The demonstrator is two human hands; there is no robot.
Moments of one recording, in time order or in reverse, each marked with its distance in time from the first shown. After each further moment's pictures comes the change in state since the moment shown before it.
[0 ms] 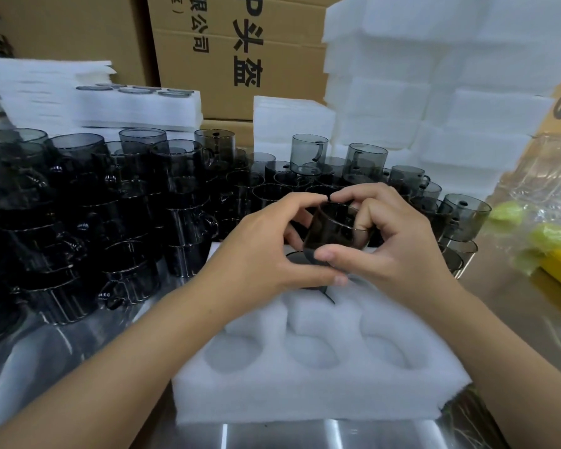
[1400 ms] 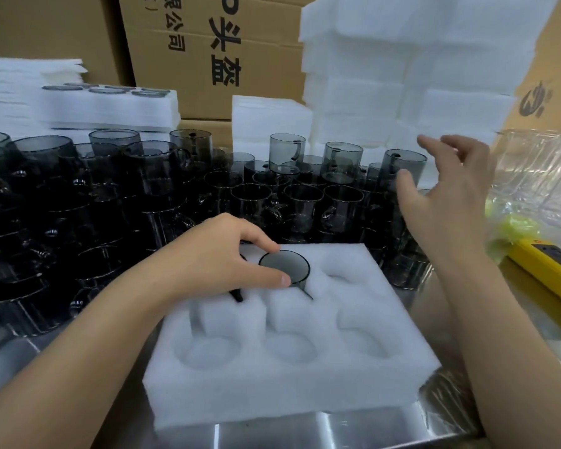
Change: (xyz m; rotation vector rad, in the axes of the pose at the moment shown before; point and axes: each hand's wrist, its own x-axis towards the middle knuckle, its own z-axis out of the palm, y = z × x) left_hand 0.005 -0.014 -0.022 0.154 -0.243 -0.253; right_hand 0.020 0.040 -0.053 -0.580 0.405 0.346
